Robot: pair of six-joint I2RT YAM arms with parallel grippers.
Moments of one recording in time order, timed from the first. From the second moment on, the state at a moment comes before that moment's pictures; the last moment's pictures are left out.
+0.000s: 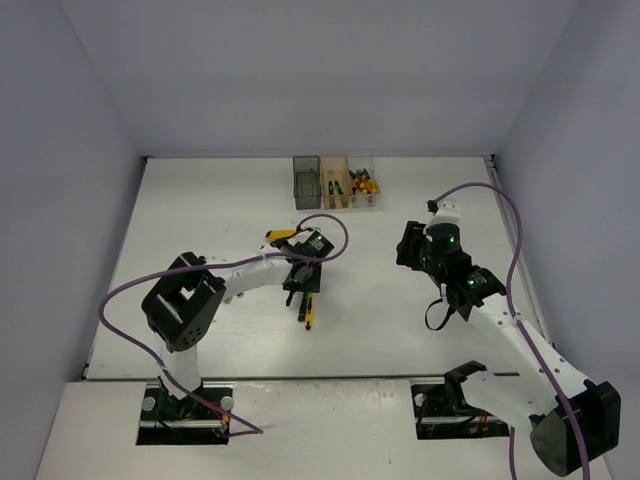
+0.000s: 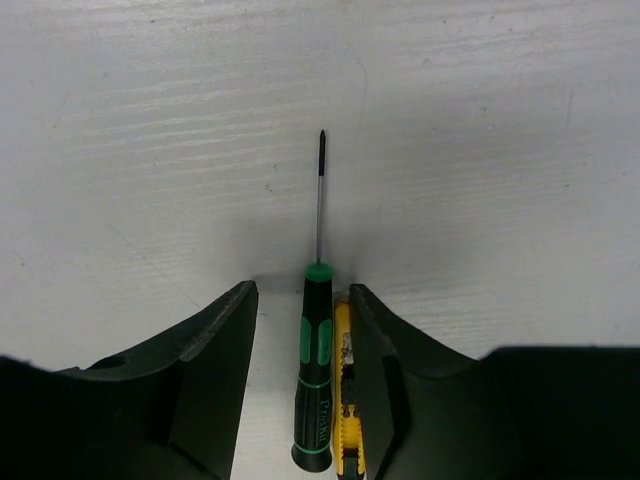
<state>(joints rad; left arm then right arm) -0.79 1.84 1.21 -0.56 -0.25 -0.67 0.40 0.97 0.73 -0.30 0.21 0.38</state>
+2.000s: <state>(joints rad) -0.84 1.72 1.07 -0.59 -0.15 -0.67 0.40 0.98 0.70 -0.29 0.21 0.39</state>
